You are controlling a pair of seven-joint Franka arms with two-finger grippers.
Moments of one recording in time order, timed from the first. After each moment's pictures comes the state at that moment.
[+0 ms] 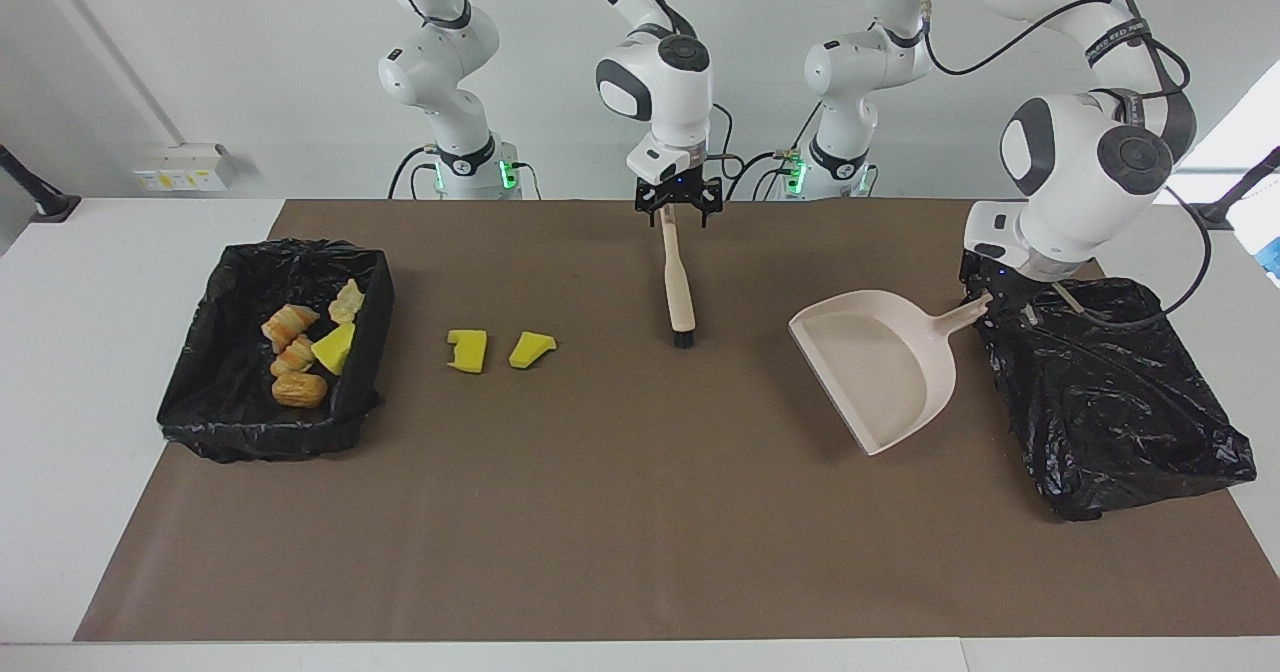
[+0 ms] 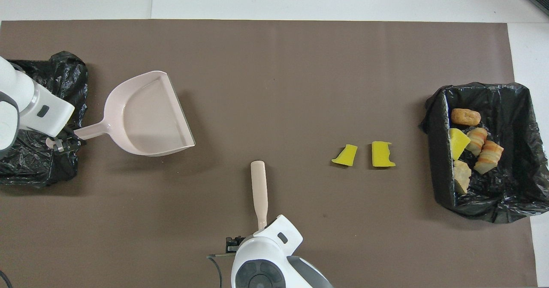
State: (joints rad) left arm 0.21 0.10 -0.24 -1.87 0.09 1.83 1.24; right arm 0.93 0.03 0.00 -2.24 0.05 2.29 0.97
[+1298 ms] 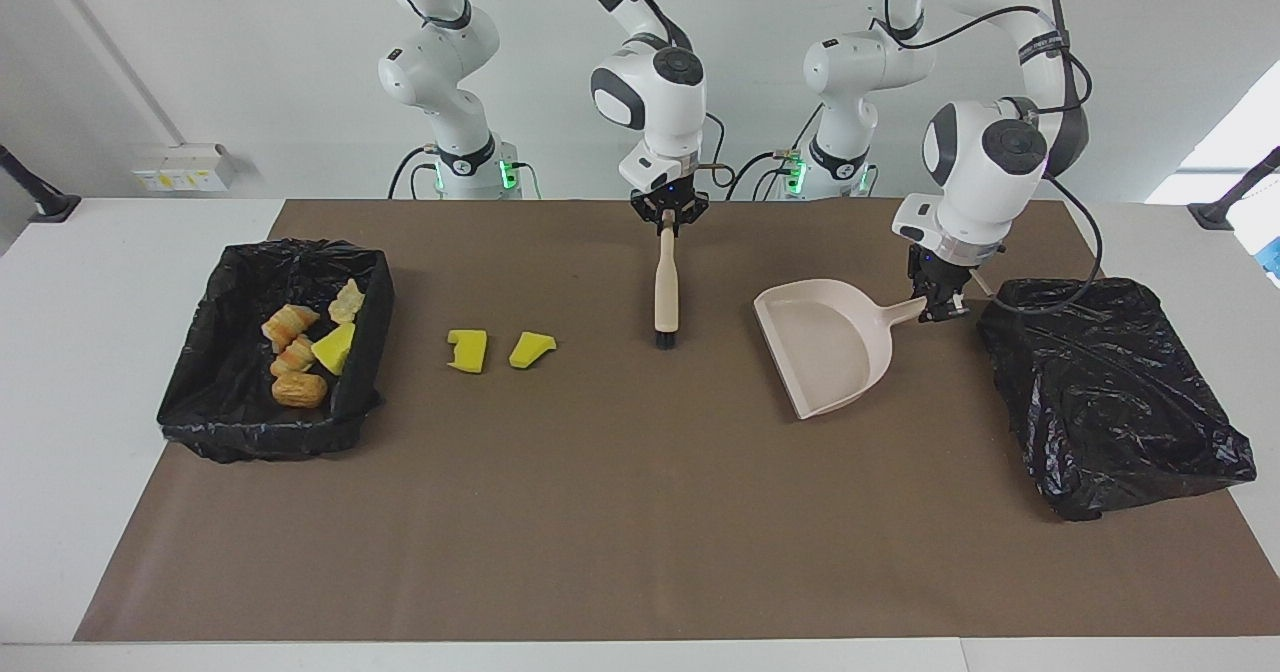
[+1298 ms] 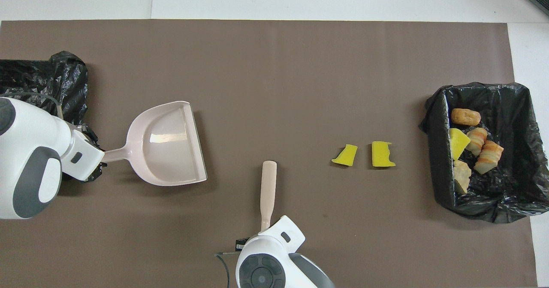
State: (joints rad) left arm 0.13 -0.08 -0.25 -2.27 0.09 2.17 1.27; right arm 0.92 0.03 -0.01 -2.26 0.05 2.25 0.97
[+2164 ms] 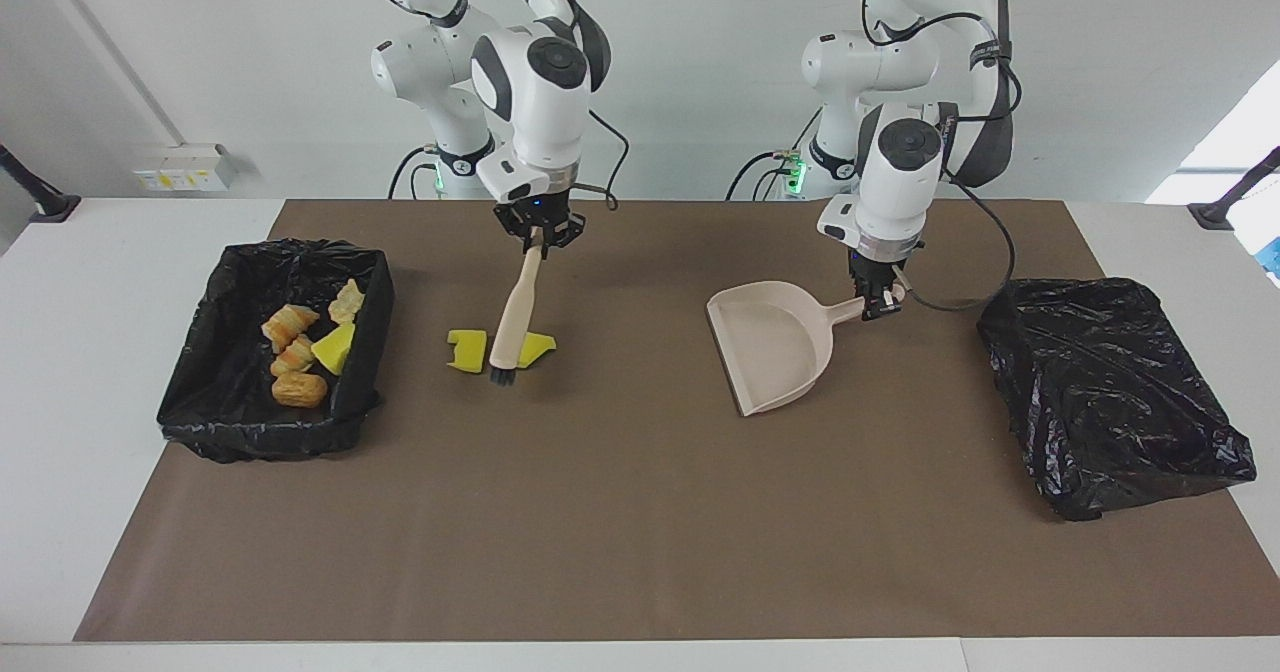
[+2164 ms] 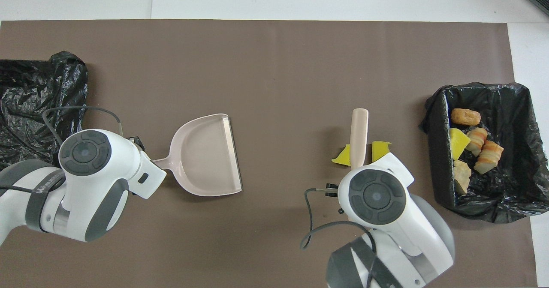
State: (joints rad) left arm -0.04 -0.06 -0.26 -2.30 0.18 2.19 1.06; right arm 0.48 -0.14 -0.02 -2.23 -0.17 1.93 0.72
